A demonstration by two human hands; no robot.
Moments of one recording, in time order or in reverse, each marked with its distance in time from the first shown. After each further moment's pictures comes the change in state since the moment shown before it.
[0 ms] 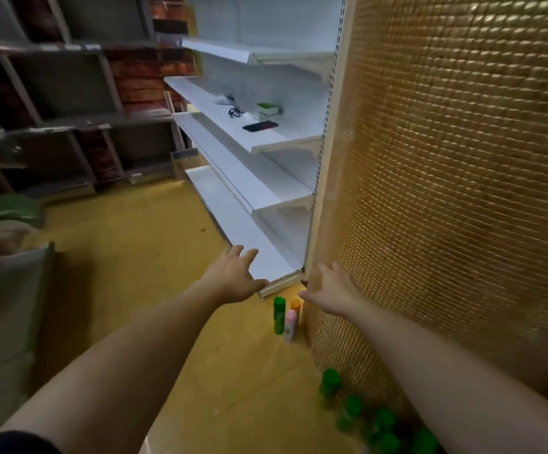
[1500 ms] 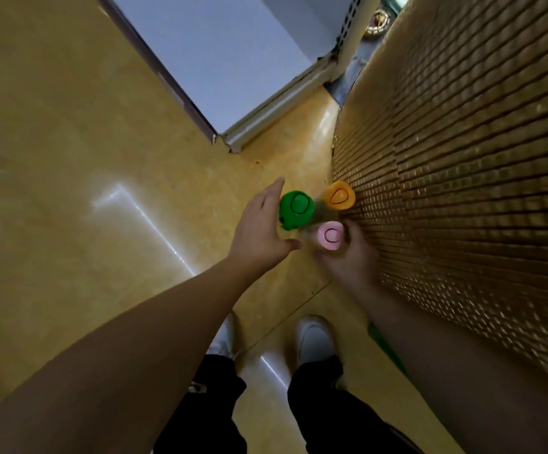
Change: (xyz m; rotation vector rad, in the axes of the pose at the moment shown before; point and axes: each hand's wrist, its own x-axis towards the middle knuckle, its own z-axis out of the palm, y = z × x) left_hand 0.546 -0.165 0.617 -0.489 -0.343 -0.021; right_hand 0.534 0.241 0.588 0.450 -0.065 0.657
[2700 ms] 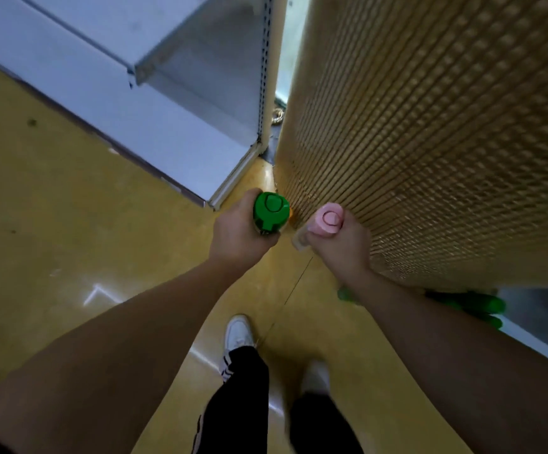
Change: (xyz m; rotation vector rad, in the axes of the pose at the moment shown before) left_hand -0.188 0.160 -0.211 -0.004 0.130 0.347; right_hand -0.252 -0.135 -0.185 0.213 0.453 -0.031
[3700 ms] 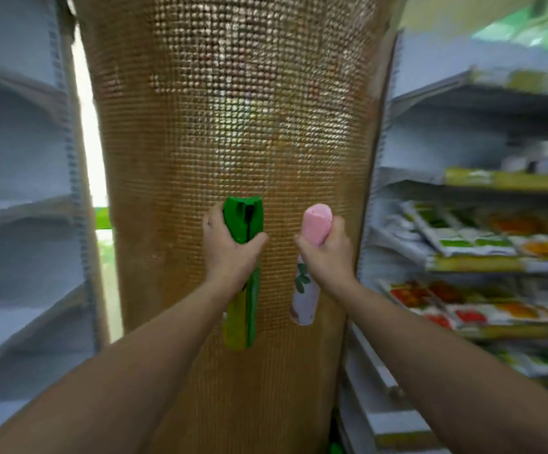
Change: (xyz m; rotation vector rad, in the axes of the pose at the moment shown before) left_hand -0.262 0.565 -0.277 -0.619 0.187 0.823; right_hand -0.339 -0.217 -0.591 0.310 0.988 -0.350
